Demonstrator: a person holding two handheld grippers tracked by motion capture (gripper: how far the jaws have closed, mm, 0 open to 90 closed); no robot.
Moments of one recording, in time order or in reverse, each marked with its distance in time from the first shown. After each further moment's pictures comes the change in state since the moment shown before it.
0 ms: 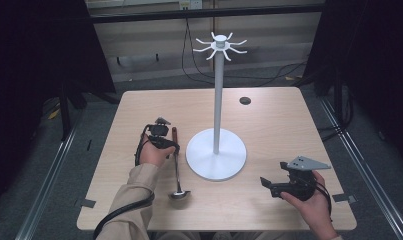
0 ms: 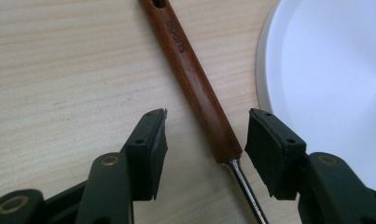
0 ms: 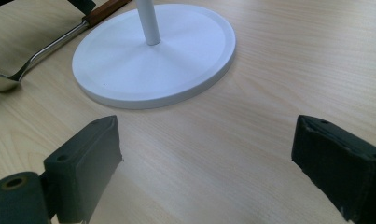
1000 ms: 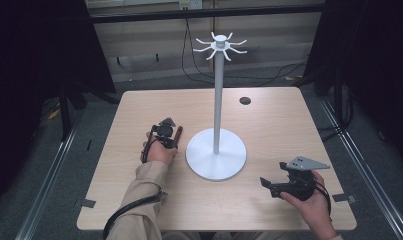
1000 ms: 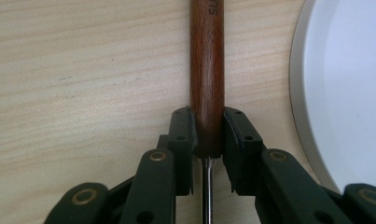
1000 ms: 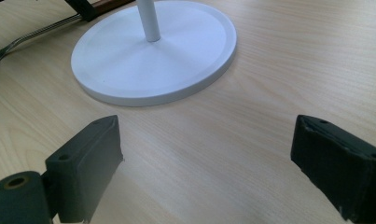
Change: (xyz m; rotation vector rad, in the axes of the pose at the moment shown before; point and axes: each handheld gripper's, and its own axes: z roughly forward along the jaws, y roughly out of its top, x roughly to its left) left arm -0.009 0.004 0.011 0.089 0.110 -0.053; right arm -0.001 -0.001 0.002 0.007 0.004 -0.004
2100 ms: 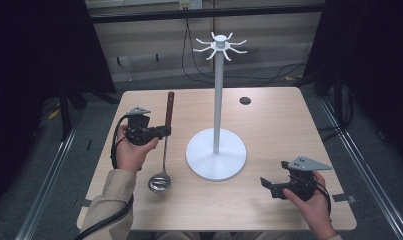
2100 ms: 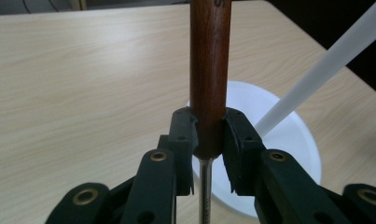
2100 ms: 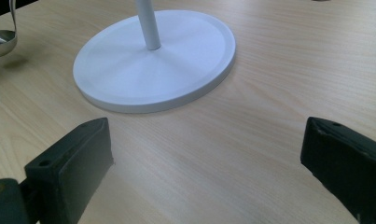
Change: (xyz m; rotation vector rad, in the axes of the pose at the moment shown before) left arm 0.027 -0.028 -0.113 -0.551 -0.359 0.153; right arm -0.001 -0.002 0.000 -0.039 0.008 0.009
